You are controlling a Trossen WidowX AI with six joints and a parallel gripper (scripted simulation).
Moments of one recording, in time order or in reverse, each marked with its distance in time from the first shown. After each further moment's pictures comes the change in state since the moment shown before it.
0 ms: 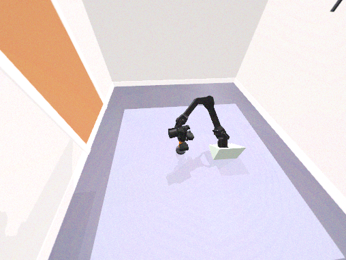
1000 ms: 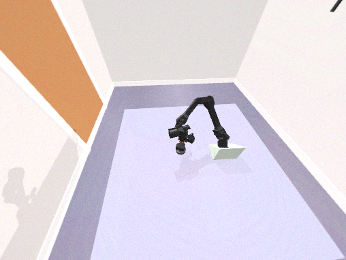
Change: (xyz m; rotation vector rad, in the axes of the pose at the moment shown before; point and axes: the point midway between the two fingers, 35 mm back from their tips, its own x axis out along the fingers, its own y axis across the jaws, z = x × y) arm 0.000 0.000 0.002 0.417 -0.002 -0.001
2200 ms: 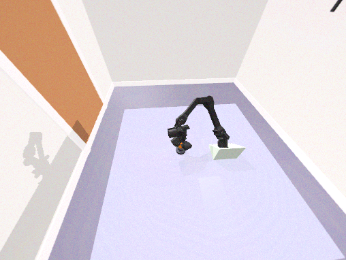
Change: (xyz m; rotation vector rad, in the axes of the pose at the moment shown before) arm 0.000 0.000 -0.005 2.338 -0.002 -0.002
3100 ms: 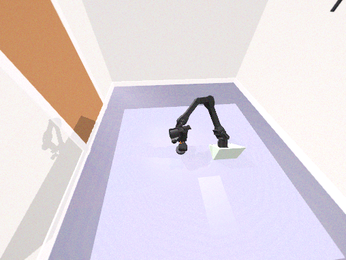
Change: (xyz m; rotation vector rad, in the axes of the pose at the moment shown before) arm 0.001 0.006 -0.006 0.578 0.001 -0.005
